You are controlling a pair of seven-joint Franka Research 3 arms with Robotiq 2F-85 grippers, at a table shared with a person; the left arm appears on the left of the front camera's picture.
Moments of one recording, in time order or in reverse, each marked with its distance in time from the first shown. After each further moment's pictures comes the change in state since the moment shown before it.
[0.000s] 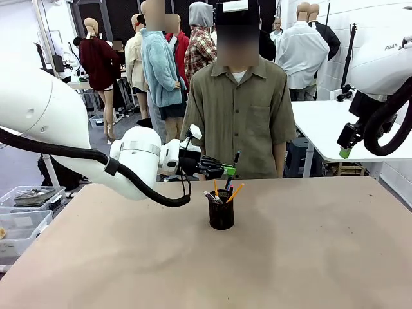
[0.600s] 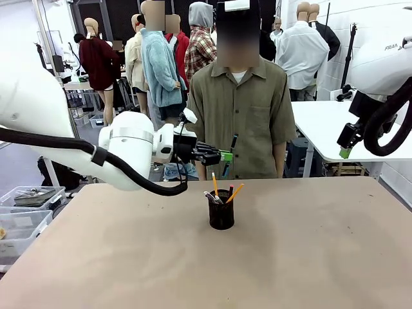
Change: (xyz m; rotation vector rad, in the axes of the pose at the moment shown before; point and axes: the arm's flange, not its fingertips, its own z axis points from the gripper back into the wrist) left arm 0.040 -0.016 0.016 0.048 -0.018 0.000; right arm 0.000 0.000 0.000 0.000 0.000 0.000
